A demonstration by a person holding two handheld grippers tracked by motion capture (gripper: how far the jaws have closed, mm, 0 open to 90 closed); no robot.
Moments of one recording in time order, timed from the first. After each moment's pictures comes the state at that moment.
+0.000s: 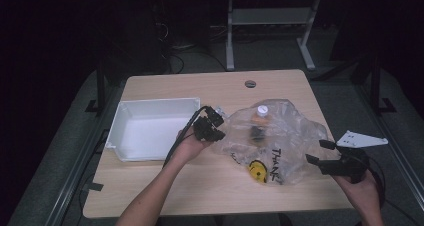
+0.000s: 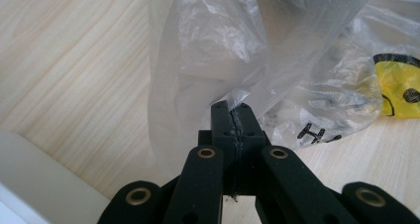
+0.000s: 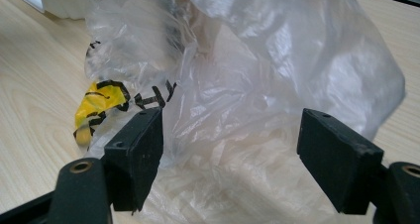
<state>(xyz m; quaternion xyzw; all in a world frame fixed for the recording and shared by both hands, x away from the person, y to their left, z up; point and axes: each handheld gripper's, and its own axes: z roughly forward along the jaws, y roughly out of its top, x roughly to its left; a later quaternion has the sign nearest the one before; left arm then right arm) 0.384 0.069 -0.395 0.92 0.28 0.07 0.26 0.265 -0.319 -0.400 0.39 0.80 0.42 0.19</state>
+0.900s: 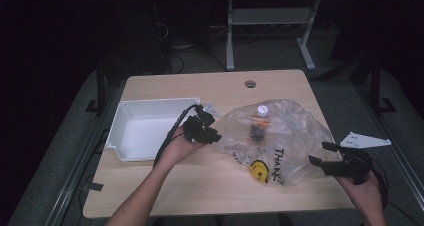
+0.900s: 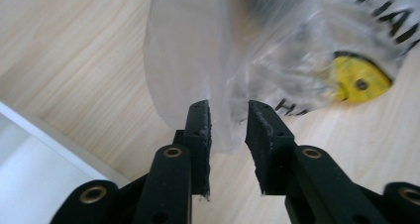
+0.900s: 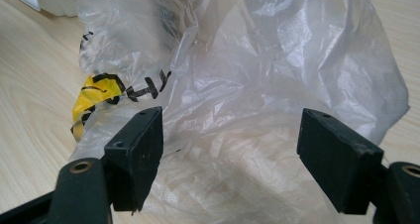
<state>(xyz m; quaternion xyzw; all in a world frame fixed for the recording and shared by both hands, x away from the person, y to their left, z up) 0.364 0.092 -0.357 0.91 0.27 0.07 0.30 0.264 -0.327 -0.406 0.40 0.79 0.42 0.18</state>
